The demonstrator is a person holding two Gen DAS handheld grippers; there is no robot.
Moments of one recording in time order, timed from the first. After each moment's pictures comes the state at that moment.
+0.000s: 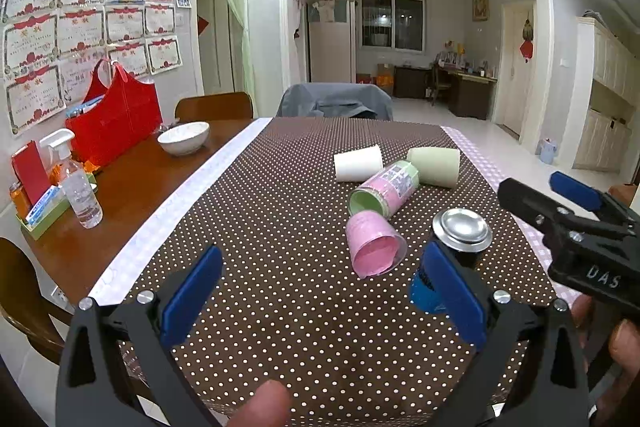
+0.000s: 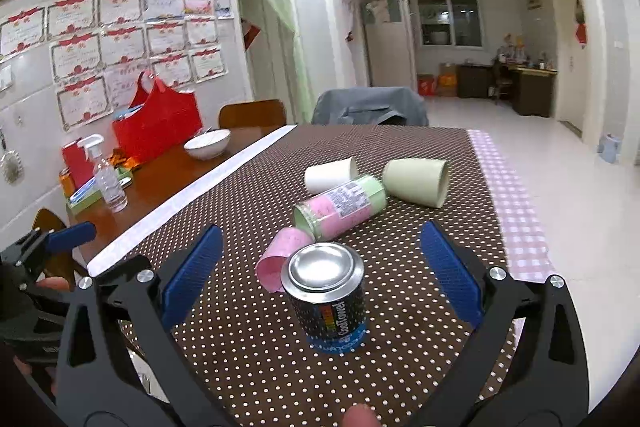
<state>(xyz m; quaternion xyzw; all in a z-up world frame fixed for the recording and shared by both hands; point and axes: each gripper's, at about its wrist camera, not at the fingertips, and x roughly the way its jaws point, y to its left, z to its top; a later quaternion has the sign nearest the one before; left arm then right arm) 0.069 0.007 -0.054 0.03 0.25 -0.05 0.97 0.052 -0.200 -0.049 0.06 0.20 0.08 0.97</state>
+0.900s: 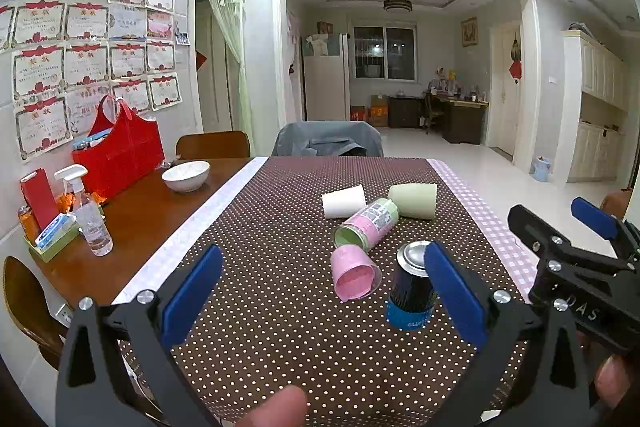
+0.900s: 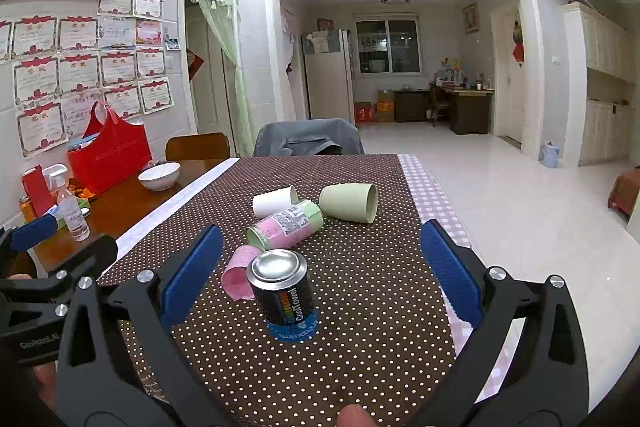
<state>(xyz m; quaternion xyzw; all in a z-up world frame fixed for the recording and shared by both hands) 0.023 -0.006 -0.015 0.04 0.19 -0.06 0.98 -0.009 -0.209 -0.026 0.06 0.15 -0.03 0.99</state>
